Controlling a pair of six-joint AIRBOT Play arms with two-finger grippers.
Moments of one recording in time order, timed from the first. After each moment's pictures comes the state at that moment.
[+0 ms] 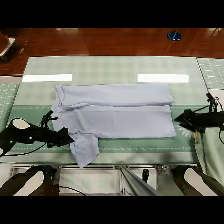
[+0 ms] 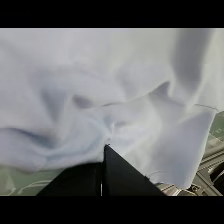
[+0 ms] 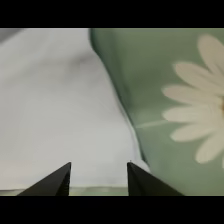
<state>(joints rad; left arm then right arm) 0.17 -1.04 0.32 0.88 -1.14 -1.33 -0.51 -1.04 0.60 -1.07 1.23 1.37</state>
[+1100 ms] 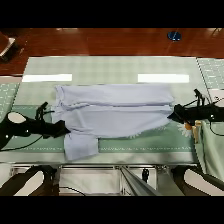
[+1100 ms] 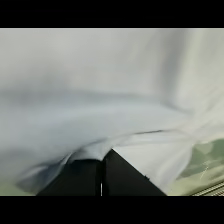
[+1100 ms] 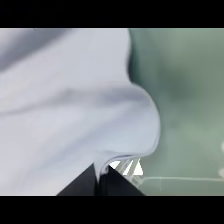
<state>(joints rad) 0.18 -1.03 0.47 0.90 -1.10 -1.32 -0.36 -1.20 0.72 -0.95 1.14 1.35</state>
